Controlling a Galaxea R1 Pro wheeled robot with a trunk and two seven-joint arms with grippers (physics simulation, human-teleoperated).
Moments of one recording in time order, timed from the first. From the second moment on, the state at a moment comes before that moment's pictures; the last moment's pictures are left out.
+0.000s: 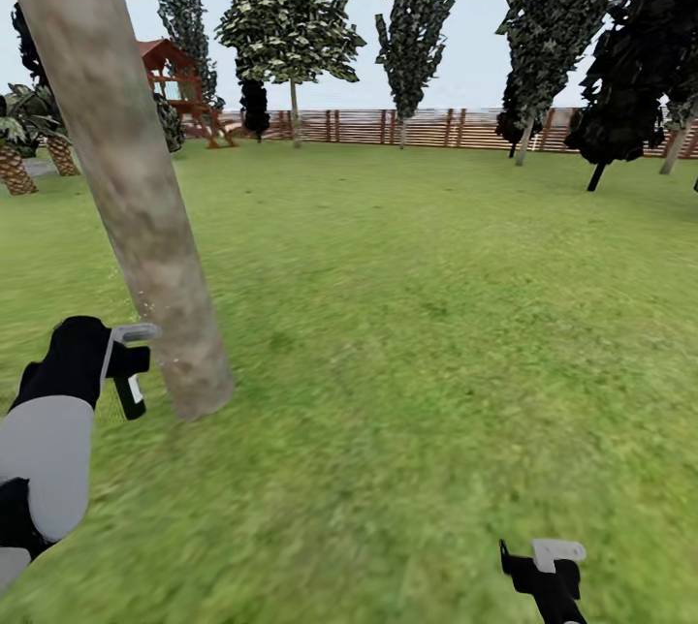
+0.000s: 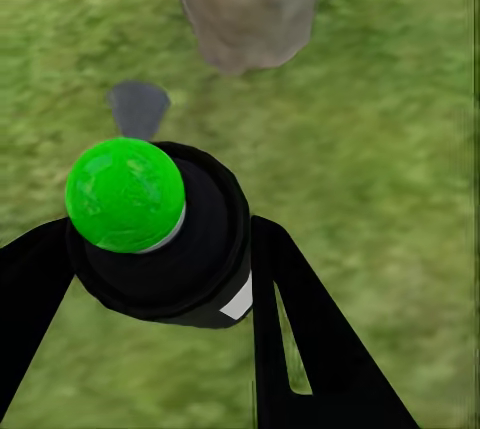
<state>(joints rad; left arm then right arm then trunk) -1.05 0.23 0.44 -0.73 -0.53 0.99 -0.28 -0.49 -0.13 -0.37 -0.05 0.36 -0.53 -0.12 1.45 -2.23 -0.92</state>
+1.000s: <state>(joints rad) -1.02 0.20 0.45 -0.73 -0.53 0.94 -0.28 -0.49 -0.13 -0.37 -0.05 0.36 -0.53 -0.12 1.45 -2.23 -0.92</state>
